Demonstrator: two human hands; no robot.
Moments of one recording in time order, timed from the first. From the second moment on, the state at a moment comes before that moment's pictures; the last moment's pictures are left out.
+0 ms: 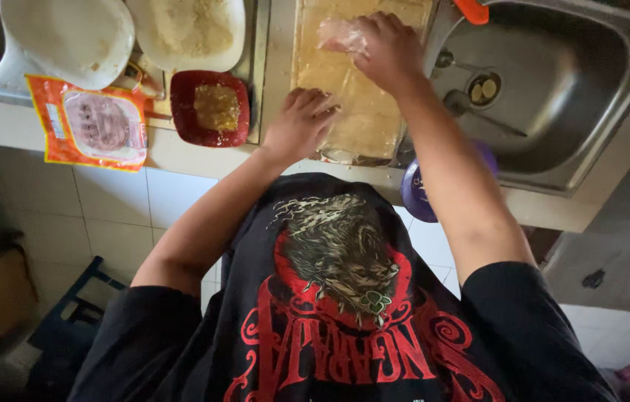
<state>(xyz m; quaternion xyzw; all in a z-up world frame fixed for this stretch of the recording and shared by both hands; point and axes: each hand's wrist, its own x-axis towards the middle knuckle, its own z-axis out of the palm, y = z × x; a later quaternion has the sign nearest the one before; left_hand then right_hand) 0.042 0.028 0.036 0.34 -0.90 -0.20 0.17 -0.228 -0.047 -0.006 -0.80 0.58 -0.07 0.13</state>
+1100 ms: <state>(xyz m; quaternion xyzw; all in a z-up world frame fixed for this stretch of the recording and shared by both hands) 0.283 0.031 0.084 0.51 -0.77 -0.25 0.29 0.019 0.016 0.053 -0.68 0.56 -0.21 0.42</state>
